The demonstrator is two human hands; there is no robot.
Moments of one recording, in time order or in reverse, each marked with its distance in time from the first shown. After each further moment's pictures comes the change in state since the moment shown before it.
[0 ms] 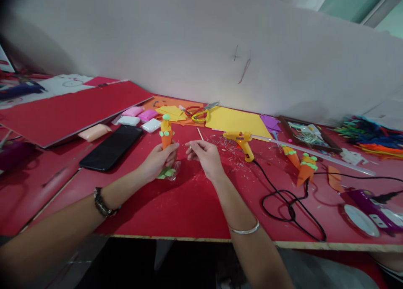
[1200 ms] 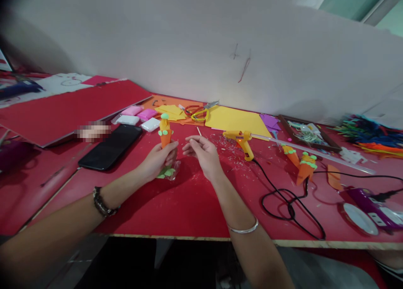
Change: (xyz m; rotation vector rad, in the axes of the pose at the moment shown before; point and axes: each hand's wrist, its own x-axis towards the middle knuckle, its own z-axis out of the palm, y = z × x) left_hand 0.001 -0.001 -0.001 -0.020 0.000 -0.003; right_hand -0.001 -0.001 0.004 0.012 -0.034 -0.063
